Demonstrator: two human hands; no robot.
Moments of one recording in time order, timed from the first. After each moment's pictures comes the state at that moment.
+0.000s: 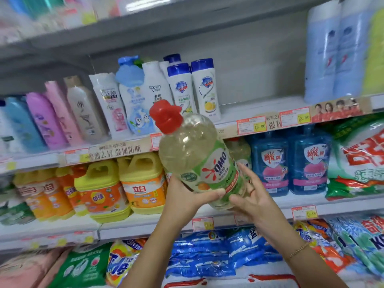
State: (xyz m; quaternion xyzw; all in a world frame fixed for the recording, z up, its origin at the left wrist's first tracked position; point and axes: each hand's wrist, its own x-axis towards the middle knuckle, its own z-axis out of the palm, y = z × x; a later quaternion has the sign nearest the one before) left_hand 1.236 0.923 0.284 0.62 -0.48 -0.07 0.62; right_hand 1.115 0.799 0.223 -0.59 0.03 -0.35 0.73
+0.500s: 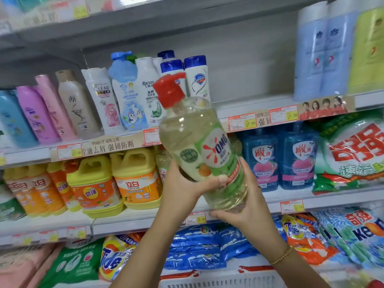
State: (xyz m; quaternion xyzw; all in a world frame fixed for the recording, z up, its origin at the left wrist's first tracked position) left_hand 1.213 0.924 0.298 0.60 -0.48 -0.10 0.63; right_hand 1.099 0.820 0.221 -0.76 0.14 -0.44 0.46
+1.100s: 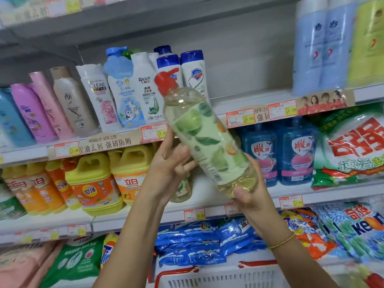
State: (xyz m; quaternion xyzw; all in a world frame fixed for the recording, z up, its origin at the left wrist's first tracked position) left_hand 1.251 0.913 0.317 0.38 -0.45 -0.33 0.74; right_hand 1.111 0.806 0.234 -0.54 -0.04 -0.45 0.71
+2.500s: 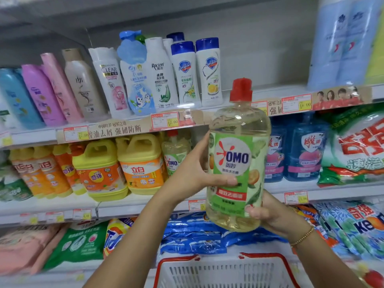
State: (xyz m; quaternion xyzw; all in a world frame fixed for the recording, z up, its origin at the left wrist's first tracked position) left_hand 1.225 0.925 0.305 0.58 -0.57 -0.25 0.53; right_hand 1.088 0.797 0.209 -0.65 -0.06 -0.15 0.74
